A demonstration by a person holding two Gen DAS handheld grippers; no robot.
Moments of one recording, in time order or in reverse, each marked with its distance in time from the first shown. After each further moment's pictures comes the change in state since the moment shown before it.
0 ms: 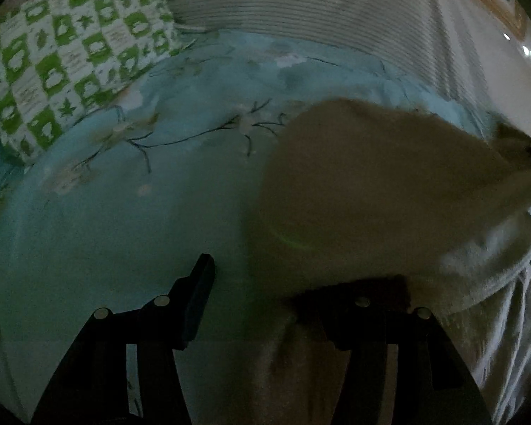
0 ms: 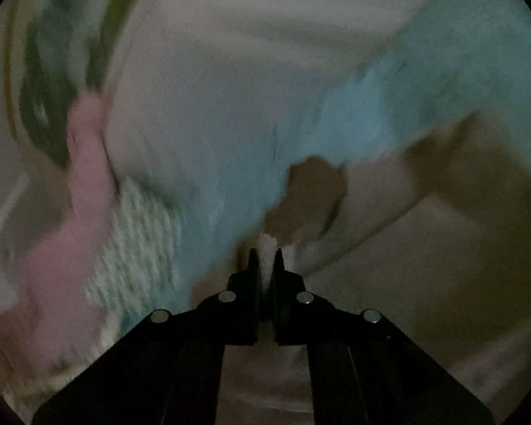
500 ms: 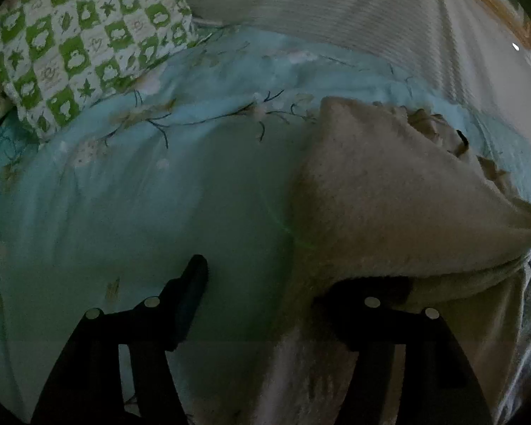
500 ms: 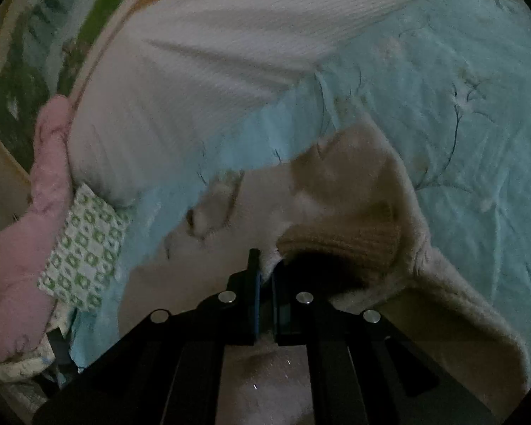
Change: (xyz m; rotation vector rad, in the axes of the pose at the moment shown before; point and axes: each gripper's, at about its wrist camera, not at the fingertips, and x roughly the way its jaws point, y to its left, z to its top) left arm -0.012 0.002 -0.019 -0.045 0.005 0.015; right arm -0.044 -0.047 -0.026 -0.066 0.006 -0.228
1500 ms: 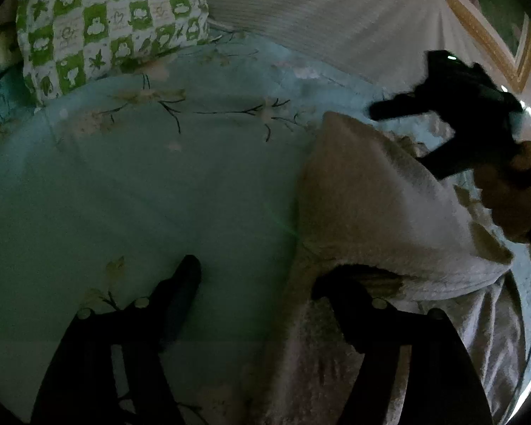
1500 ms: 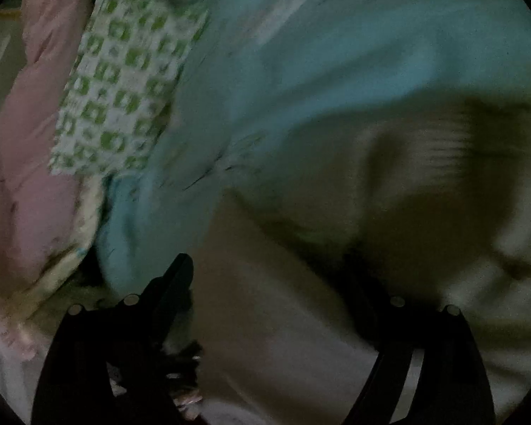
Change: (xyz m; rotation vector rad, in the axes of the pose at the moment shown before) left arm -0.004 0.024 -0.016 -0.124 -0.070 -0.153; right arm 0.243 0.210 -0.012 -0.294 0.938 0.301
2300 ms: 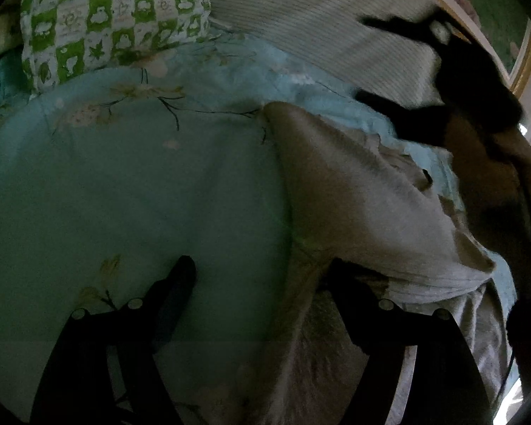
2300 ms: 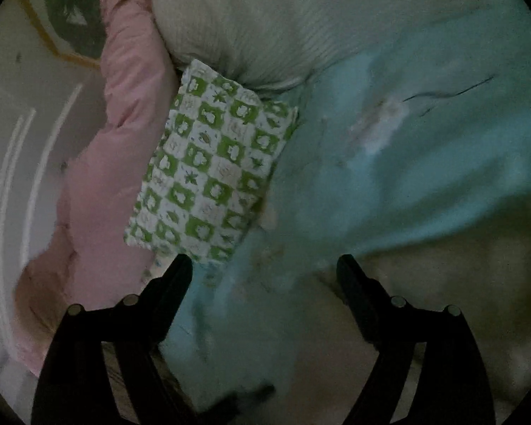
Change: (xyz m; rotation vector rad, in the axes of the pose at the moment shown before) left arm -0.012 0.012 0.002 -0.048 0.010 -0.088; right arm -0.038 0.037 -0.001 -0.057 -0.432 0.201
